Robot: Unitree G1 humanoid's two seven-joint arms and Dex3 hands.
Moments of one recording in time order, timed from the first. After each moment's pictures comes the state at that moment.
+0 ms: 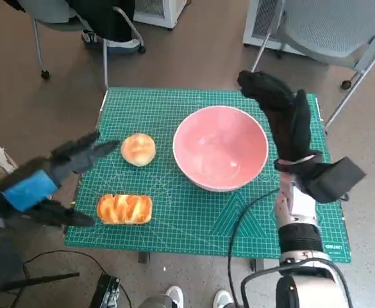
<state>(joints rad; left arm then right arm) -0.05 0.80 0.28 -0.43 0.09 0.05 -0.70 -0.82 -0.08 -0.20 0.90 0.27 -0.77 0.55</state>
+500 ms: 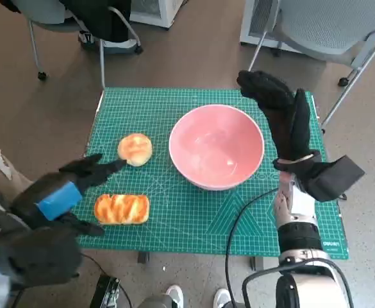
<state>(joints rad) -0.03 0.81 0.09 -0.62 0.35 0.40 -0.69 -0.82 -0.08 -0.20 0.92 0.28 -0.77 0.56</state>
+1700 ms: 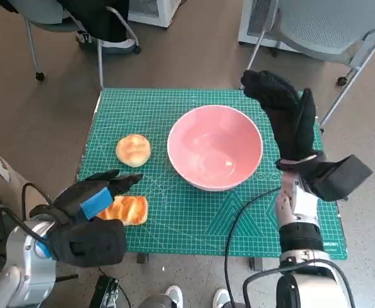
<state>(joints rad) -0.11 0.73 -0.16 -0.46 0.56 0.44 -0.63 -0.82 -0.08 -0.23 0.90 0.32 -0.74 0.60</state>
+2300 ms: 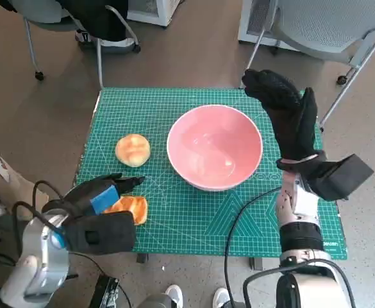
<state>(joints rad) -0.17 0.68 -0.24 -0.30 0.63 0.46 -0.62 -0.82 -0.08 -0.23 0.90 0.32 -0.73 0.60</state>
